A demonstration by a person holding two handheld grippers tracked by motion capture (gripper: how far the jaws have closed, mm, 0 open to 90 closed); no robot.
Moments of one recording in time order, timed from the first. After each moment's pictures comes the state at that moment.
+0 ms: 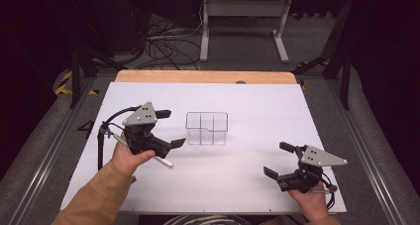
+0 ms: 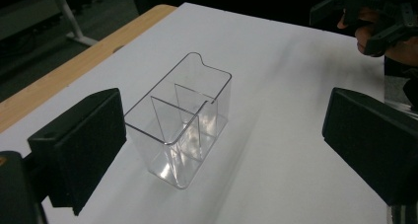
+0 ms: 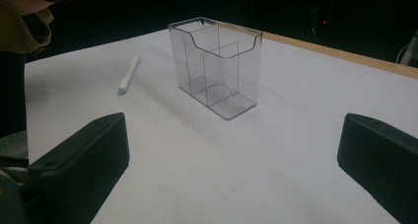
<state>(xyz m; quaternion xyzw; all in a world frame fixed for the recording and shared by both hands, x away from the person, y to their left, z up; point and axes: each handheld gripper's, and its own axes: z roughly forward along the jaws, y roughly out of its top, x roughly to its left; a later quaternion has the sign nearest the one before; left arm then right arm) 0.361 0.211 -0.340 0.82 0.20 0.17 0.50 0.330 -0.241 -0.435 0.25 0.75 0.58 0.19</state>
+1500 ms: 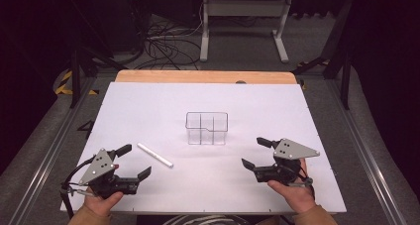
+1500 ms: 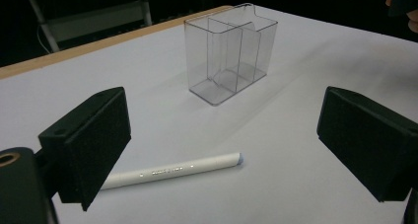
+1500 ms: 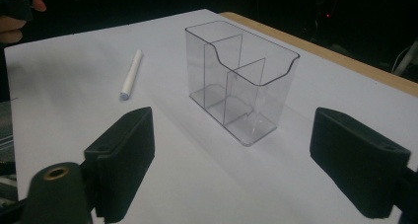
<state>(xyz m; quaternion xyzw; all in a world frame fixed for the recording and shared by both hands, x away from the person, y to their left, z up) 0.276 0.285 -0.425 0.74 0.31 0.25 0.54 0.333 -0.179 -0.409 0.24 0.78 0.54 0.21</state>
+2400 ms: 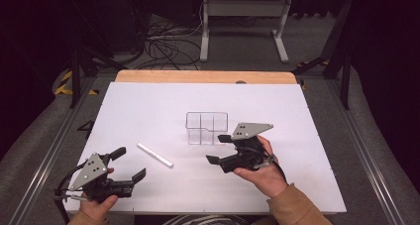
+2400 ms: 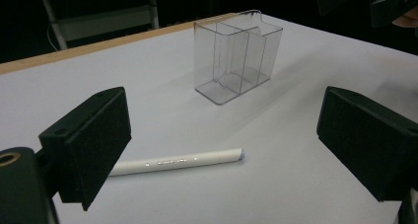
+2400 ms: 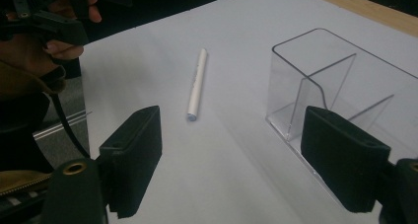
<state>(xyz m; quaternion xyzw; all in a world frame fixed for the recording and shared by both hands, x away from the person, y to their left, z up) 0.267 0.296 -0.427 0.72 0.33 0.25 0.55 0.359 -0.089 -0.378 0.20 0.84 0.50 0.08</state>
